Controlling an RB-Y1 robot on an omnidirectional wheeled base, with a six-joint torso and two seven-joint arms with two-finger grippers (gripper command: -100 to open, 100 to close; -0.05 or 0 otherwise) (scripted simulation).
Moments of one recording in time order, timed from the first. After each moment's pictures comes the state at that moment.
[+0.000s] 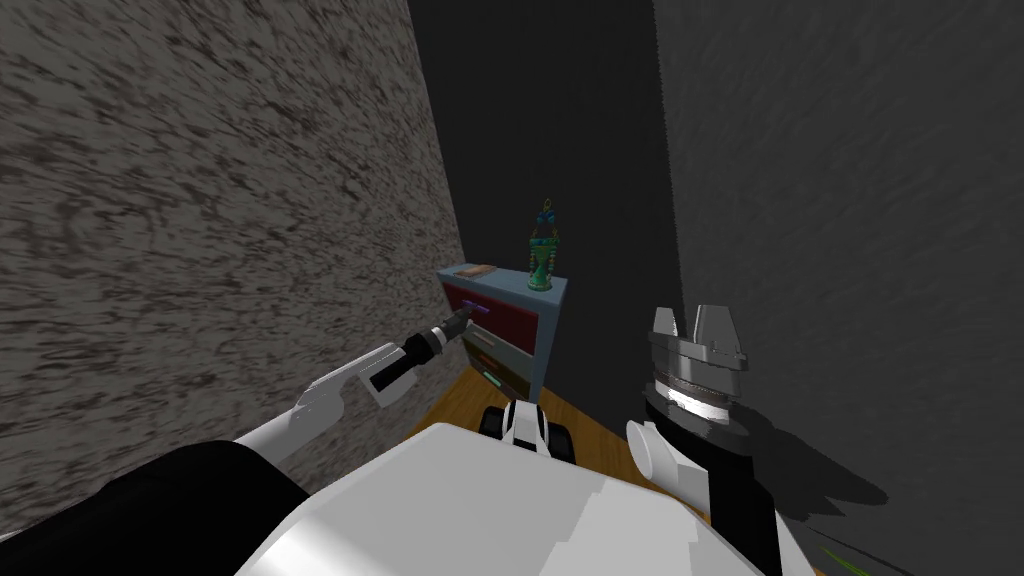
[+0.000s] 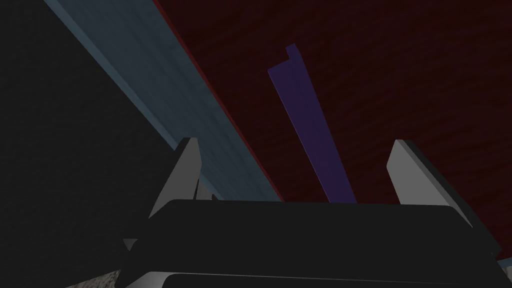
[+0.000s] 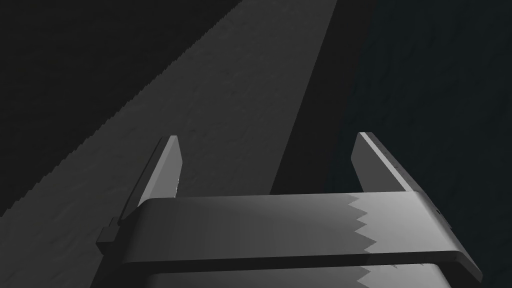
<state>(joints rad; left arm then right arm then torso) 0.46 1.05 -0.01 -2.40 -0.11 0.28 0.63 0.48 0.04 -0.05 -2.34 0.05 -0.63 0.16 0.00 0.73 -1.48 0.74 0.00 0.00</state>
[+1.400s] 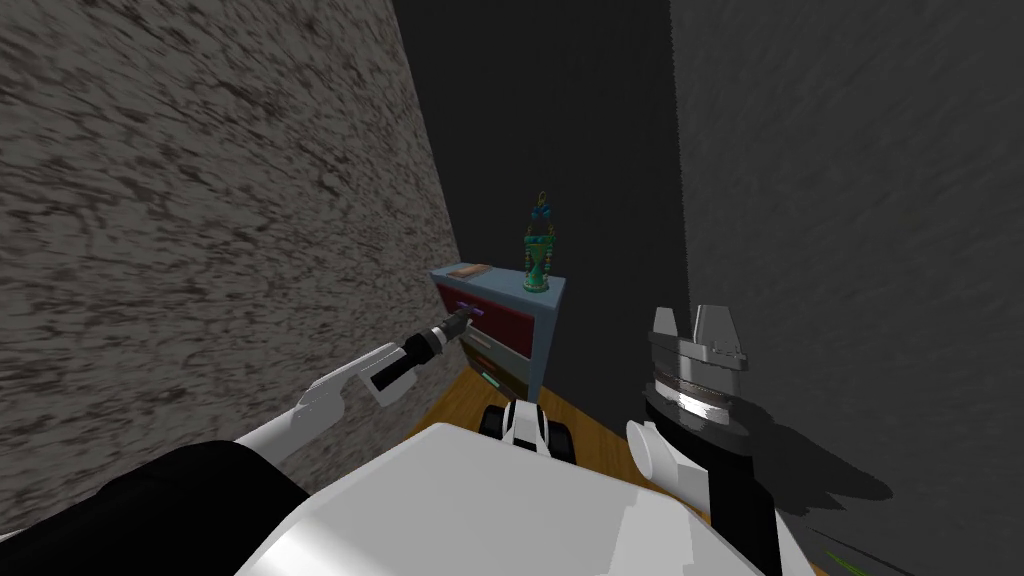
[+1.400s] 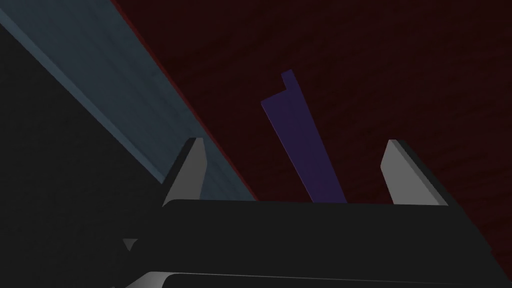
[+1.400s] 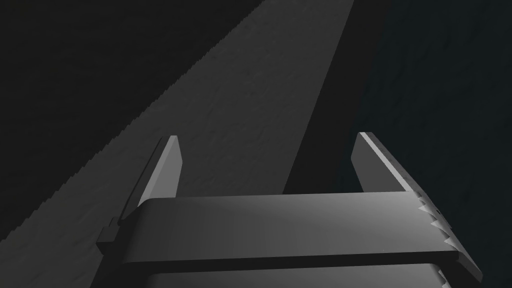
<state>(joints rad) 0.45 1.05 -0.01 -2.40 -0.12 0.27 0.64 0.48 0.04 -0.05 -2.33 0.05 -0.63 0.16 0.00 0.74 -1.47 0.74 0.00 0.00</state>
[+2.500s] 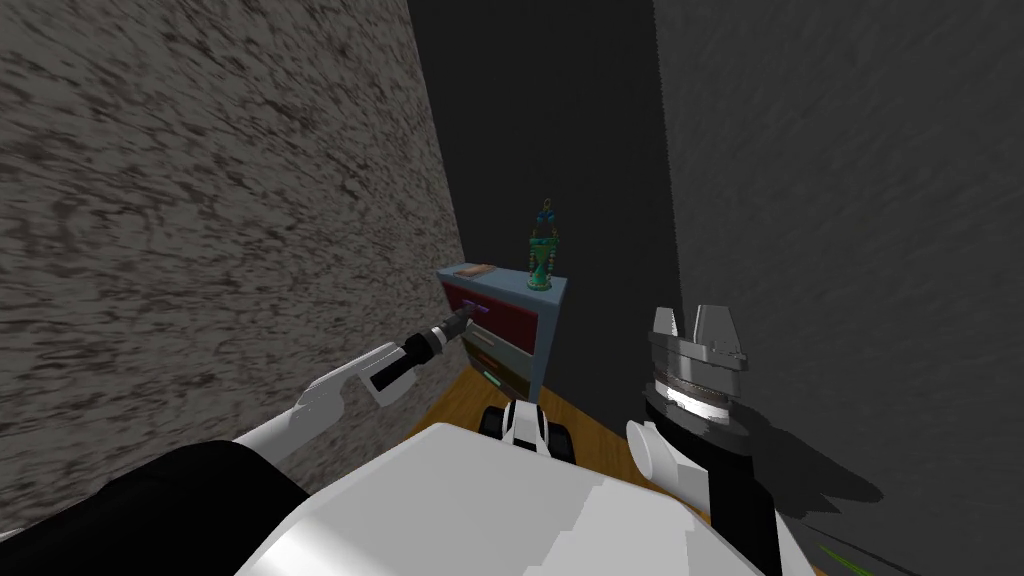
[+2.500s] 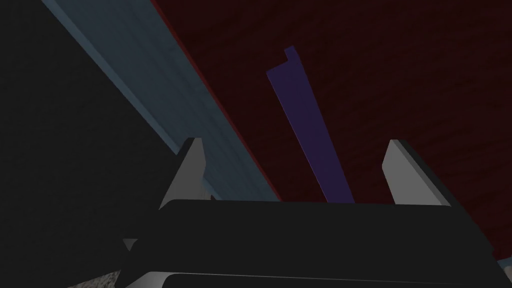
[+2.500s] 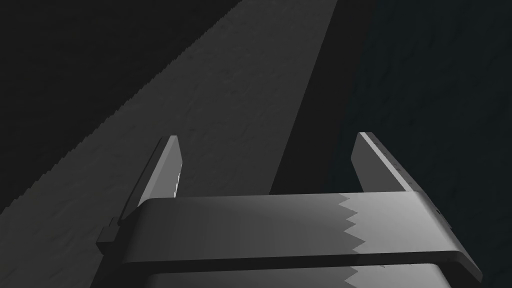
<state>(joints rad) 0.45 1.05 -0.01 -2.40 -0.12 0.28 0.64 0.48 0.04 -0.05 -2.34 0.05 -0.63 0.16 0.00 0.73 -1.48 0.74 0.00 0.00</state>
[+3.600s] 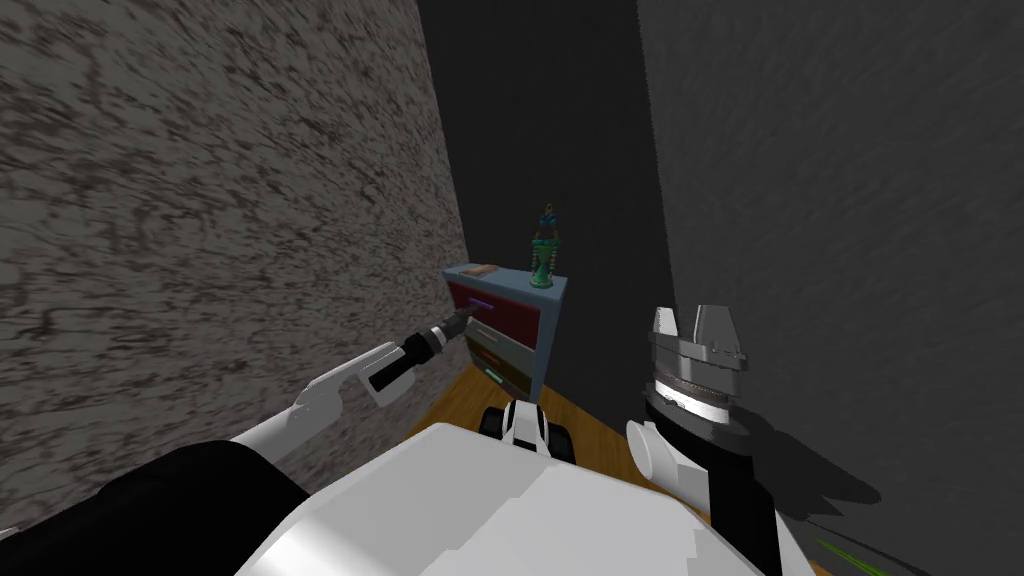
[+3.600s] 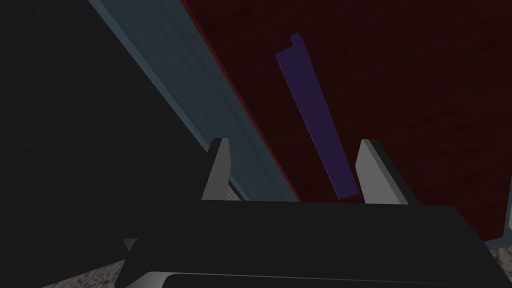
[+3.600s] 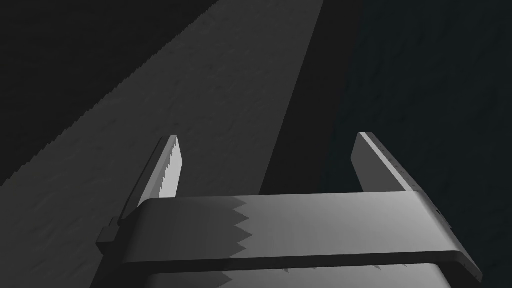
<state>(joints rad) 0.46 1.07 0.00 -2.41 -0.12 0.28 0.65 0.48 0.04 -0.05 -2.34 0.05 -0.63 0.16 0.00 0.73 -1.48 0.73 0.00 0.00</state>
